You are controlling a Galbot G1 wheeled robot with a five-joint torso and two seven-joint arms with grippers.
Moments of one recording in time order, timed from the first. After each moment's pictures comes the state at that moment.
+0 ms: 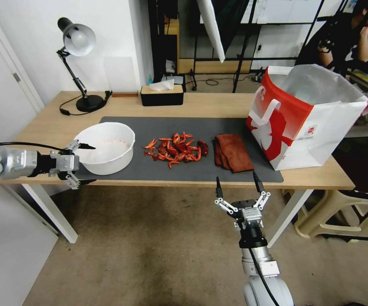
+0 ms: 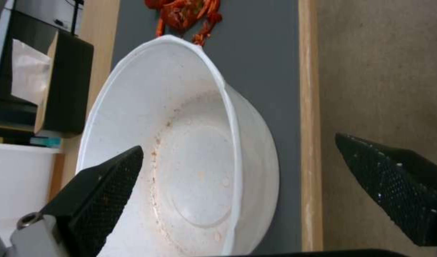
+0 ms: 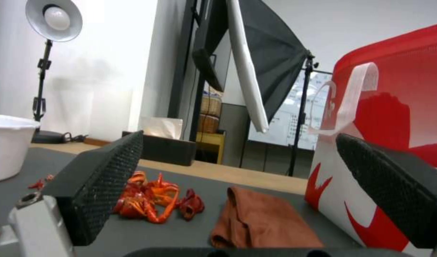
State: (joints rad) left arm 1.01 -0.25 -0.41 -1.80 -0.23 -0.06 0.83; right arm -1.61 1.58 0.41 1.98 -0.24 0.55 0.04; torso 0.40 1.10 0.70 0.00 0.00
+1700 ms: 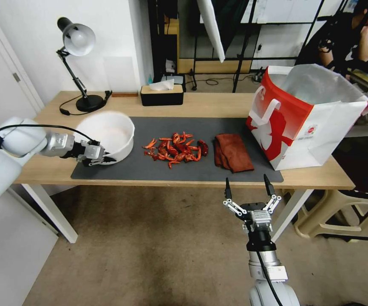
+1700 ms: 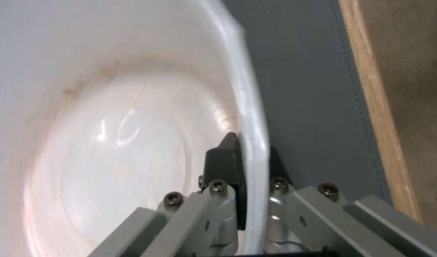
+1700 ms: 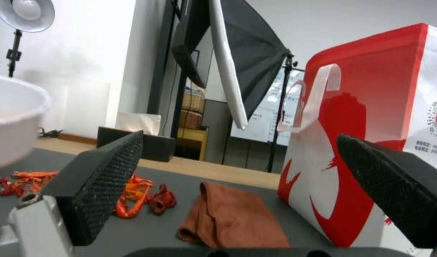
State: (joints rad) left arm 0.39 -0.53 0.08 -1.48 -0.01 -0.13 1.13; right arm -1.64 1.61 0.46 2.01 -0.25 0.55 0.05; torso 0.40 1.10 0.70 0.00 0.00
